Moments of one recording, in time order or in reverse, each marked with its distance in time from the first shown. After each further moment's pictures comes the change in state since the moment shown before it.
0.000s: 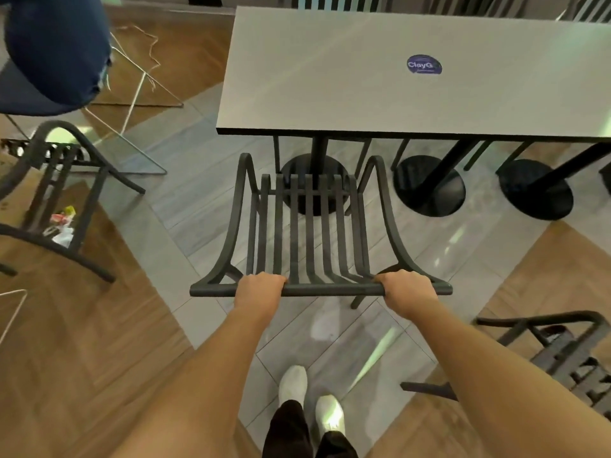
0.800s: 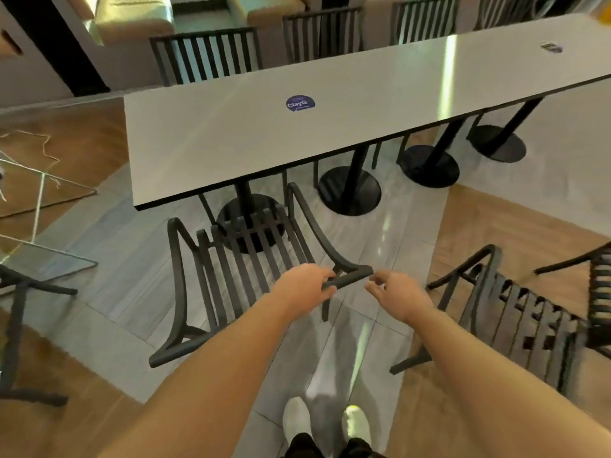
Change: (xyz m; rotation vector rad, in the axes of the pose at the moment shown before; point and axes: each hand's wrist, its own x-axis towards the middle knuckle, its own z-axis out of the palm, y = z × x) left_hand -0.023 0.152 -0.125 -0.188 0.048 0.628; right_hand -0.138 0.059 -0.018 0.721 0.212 0.358
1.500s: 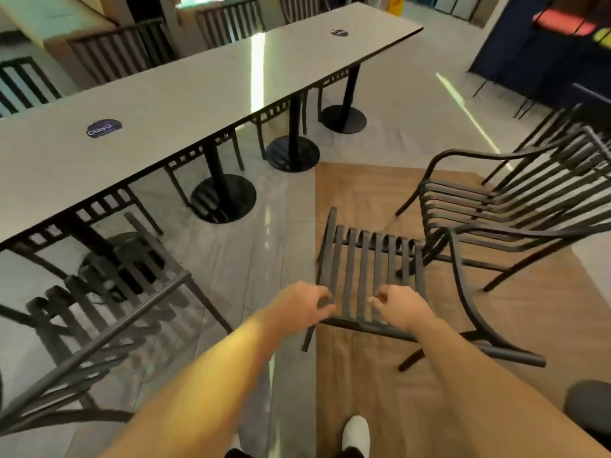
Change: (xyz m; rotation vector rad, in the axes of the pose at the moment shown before) left_hand 0.043 0.338 0.141 0.096 -0.292 0.379; right_hand -0.188 0.358 -0.057 0.083 0.052 0.426
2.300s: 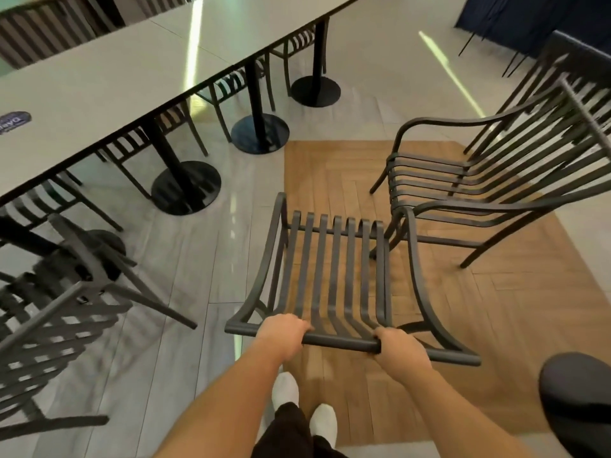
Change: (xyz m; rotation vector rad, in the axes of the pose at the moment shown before) left_hand 0.124 0.102 0.137 0.350 -0.253 -0.133; right_hand -0.008 0.203 0.054 -0.104 -0.017 0.055
